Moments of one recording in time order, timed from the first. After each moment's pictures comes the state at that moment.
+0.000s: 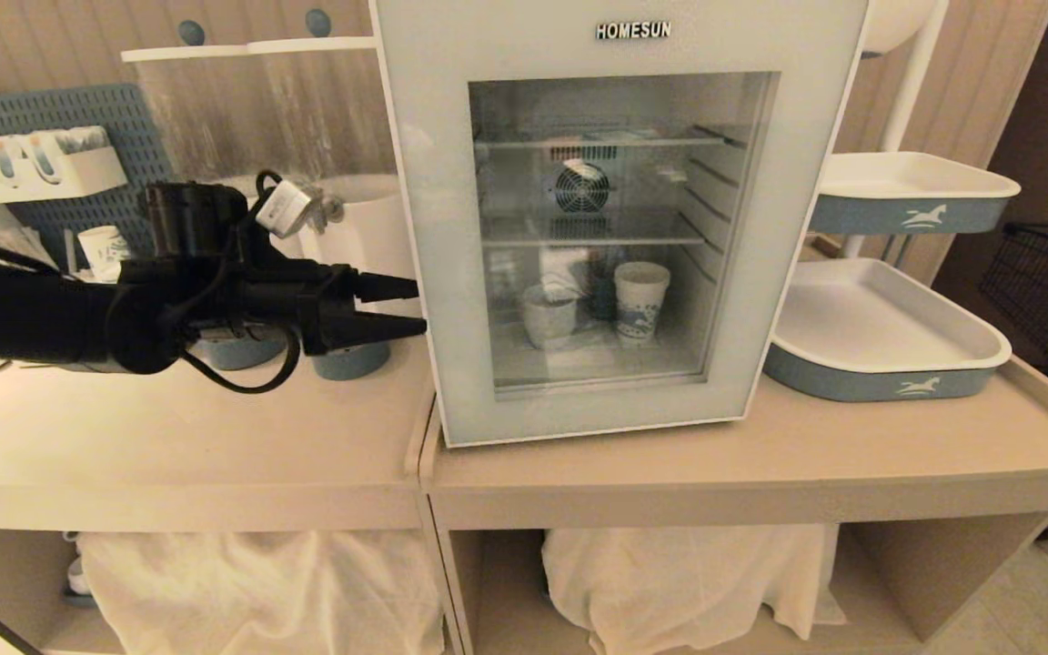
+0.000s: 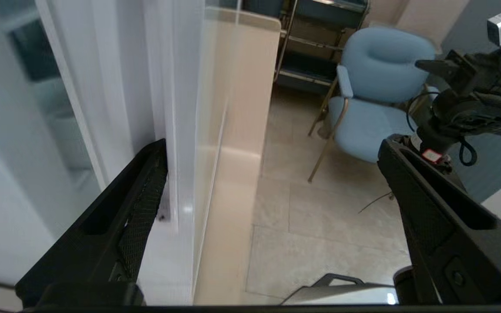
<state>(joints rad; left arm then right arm) -0.10 1.95 -1.34 -0.35 -1.34 0.15 0.00 0.00 -0.01 0.03 0.00 -0.01</state>
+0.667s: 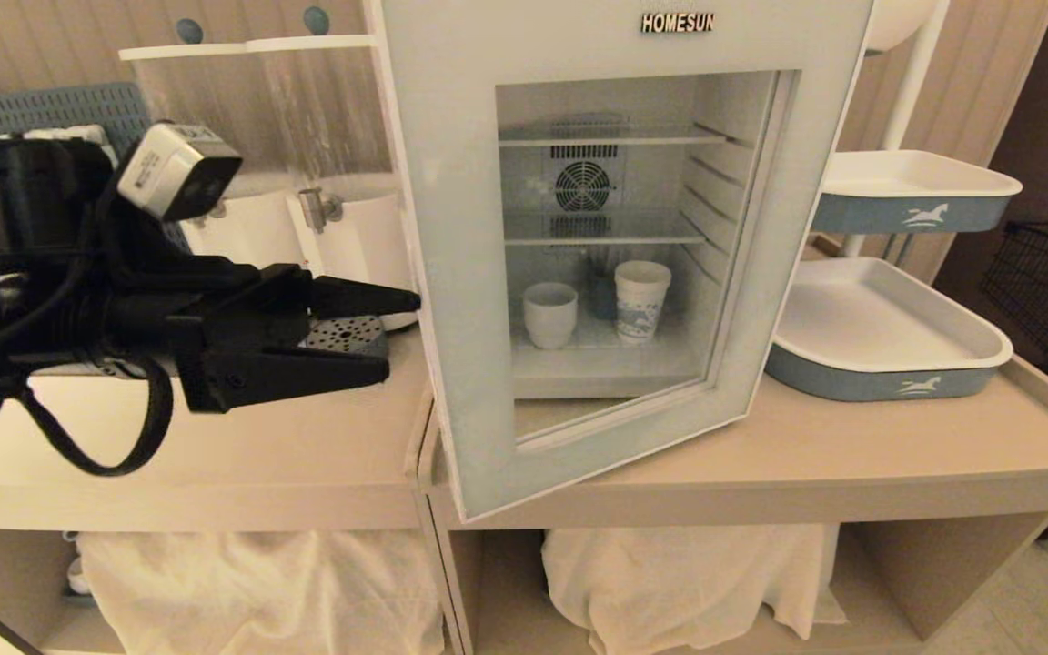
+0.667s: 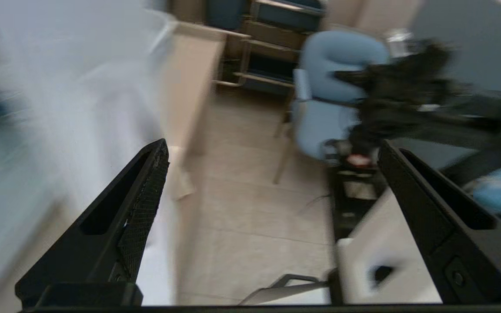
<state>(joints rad) -0.20 1.54 -1.03 -0.34 -1.32 0.06 0.00 0.00 -0.01 0.03 0.00 0.01</state>
